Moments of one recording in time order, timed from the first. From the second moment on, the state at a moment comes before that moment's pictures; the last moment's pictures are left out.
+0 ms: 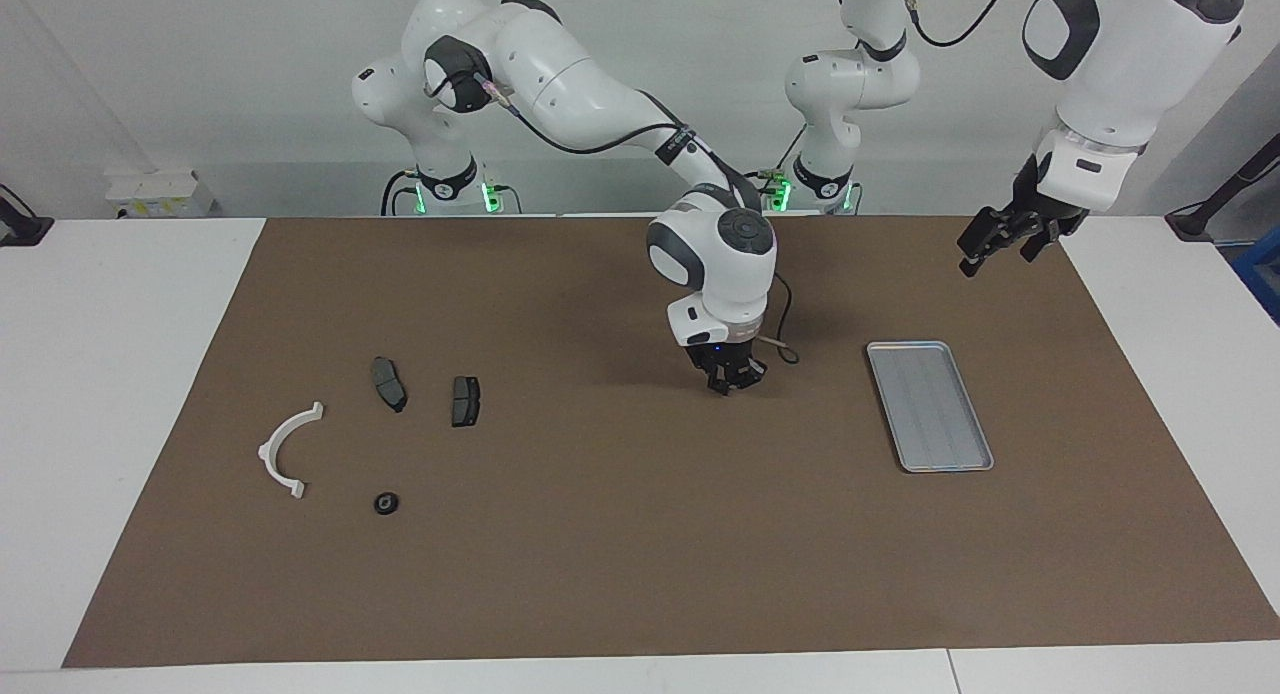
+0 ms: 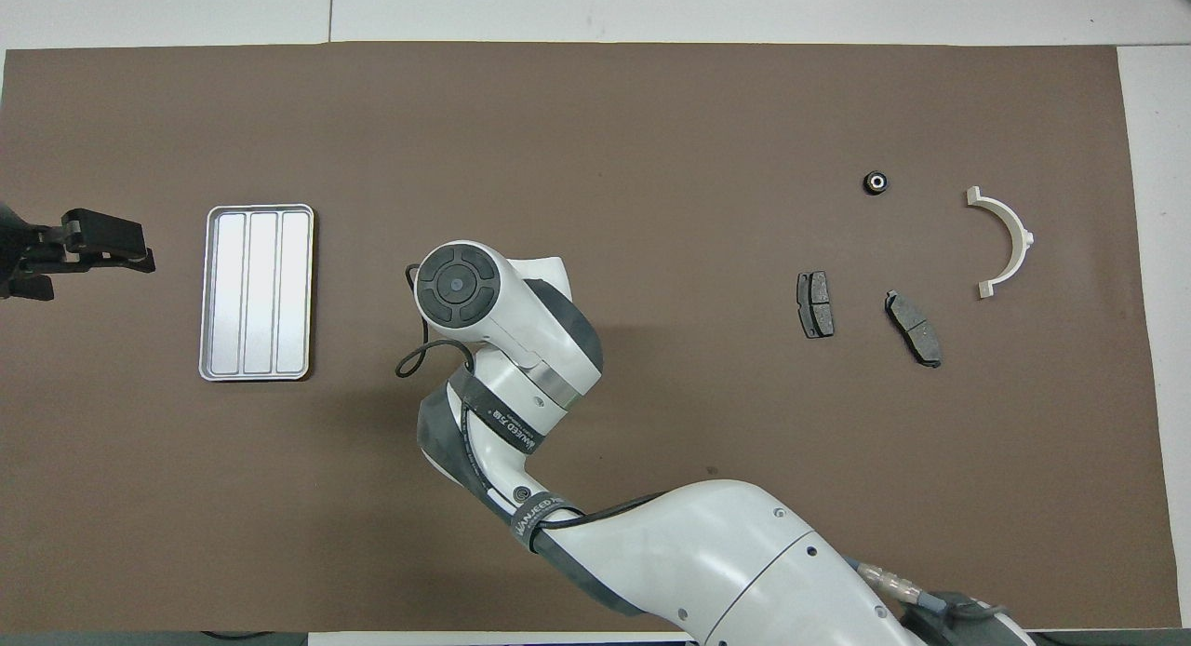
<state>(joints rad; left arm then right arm) 0.01 -0.05 -0.03 -1.70 -0.01 1.68 -0.21 0.74 0.77 0.02 -1.28 -0.04 2.12 1.36</state>
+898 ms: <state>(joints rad) -0.04 -0.04 -0.04 -1.73 -0.01 1.75 -0.21 0.68 0.74 0.00 -1.22 -0.06 1.97 1.28</state>
